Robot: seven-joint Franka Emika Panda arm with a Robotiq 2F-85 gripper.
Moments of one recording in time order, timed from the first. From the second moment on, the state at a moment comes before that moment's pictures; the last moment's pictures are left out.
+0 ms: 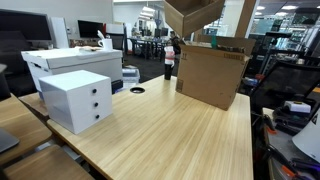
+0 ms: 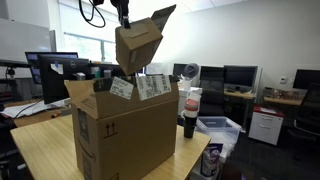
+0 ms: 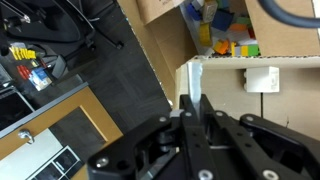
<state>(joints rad) -0.03 -0.09 -0.04 -1.59 -0.50 1.44 0.48</state>
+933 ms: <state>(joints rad) -0.08 -0.13 -0.05 -1.59 -0.71 1.32 0.48</state>
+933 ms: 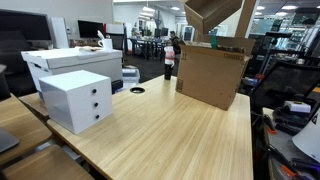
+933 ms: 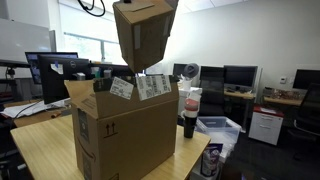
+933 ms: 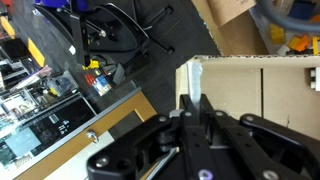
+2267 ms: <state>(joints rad) 0.02 -0.07 0.05 -1.75 -1.08 1.20 0.66</state>
